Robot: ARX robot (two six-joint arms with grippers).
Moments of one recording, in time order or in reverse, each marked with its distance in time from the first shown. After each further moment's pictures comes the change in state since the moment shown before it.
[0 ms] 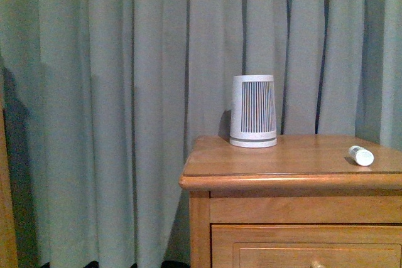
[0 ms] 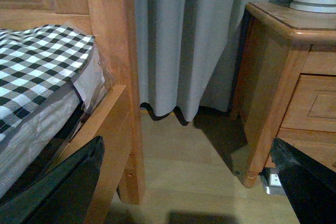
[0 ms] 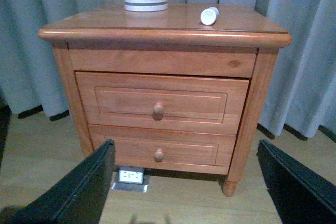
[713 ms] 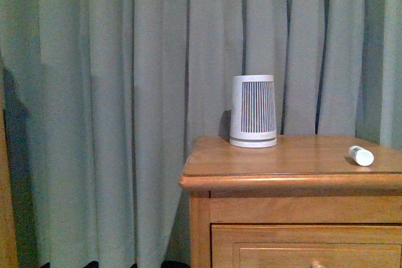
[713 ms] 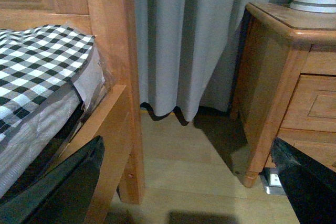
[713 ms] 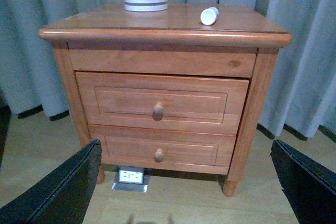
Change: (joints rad) left arm 0.000 0.000 0.000 0.000 0.000 0.000; right arm 0.000 0.000 0.000 0.000 0.000 0.000
